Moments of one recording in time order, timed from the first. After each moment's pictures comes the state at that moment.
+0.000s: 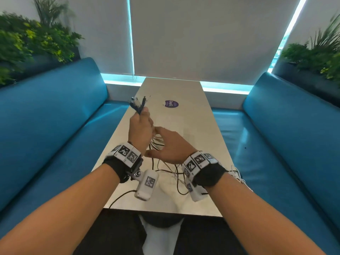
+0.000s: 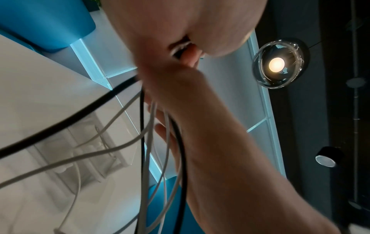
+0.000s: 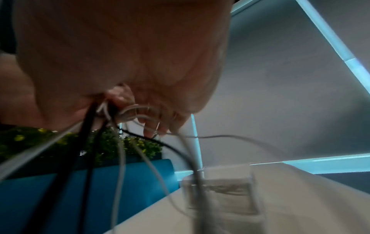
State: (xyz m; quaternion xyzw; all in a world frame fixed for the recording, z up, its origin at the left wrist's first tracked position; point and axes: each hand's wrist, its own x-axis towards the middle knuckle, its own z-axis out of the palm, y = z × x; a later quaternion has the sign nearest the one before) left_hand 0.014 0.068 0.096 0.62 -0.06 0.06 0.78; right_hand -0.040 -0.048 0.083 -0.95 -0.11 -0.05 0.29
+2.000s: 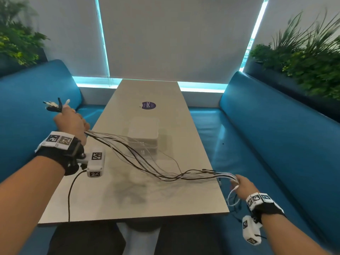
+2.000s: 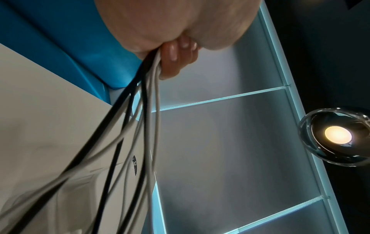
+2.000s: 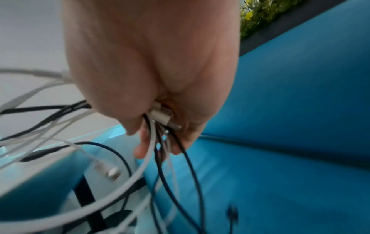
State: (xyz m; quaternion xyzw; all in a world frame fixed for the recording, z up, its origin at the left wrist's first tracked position) left_hand 0.089 0.135 0.109 0.51 0.18 0.14 0.83; right_hand -0.184 -0.343 -0.075 -0.90 0.36 0.02 0.26
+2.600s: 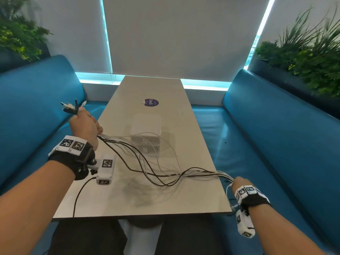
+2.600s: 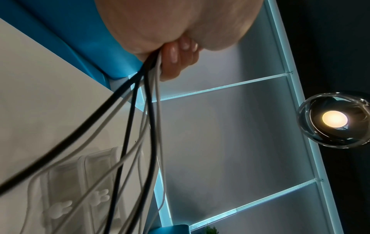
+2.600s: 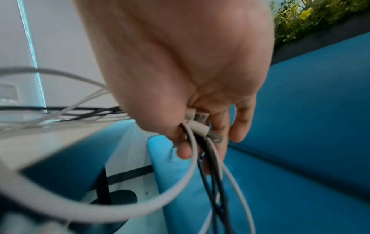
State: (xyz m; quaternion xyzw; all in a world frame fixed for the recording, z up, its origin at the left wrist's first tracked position) left_hand 0.068 0.112 0.093 0.52 0.16 0.11 0.83; right_hand -0.155 -0.330 -0.082 -0.89 0.42 0.12 0.10
